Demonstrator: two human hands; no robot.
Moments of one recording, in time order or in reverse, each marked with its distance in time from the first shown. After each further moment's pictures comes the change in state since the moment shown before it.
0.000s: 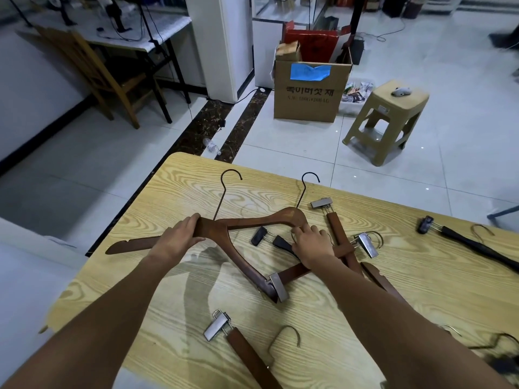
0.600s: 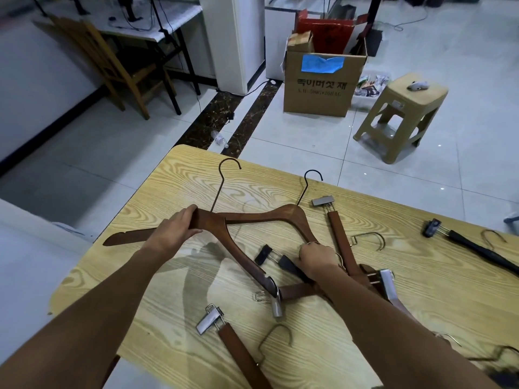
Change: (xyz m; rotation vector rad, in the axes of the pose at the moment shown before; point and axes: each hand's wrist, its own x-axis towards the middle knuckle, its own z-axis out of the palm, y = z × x) left_hand -0.003 0.009 -0.002 -0.057 0.060 -0.051; right_hand -0.010 0.019 0.021 -0.034 -0.098 -0.050
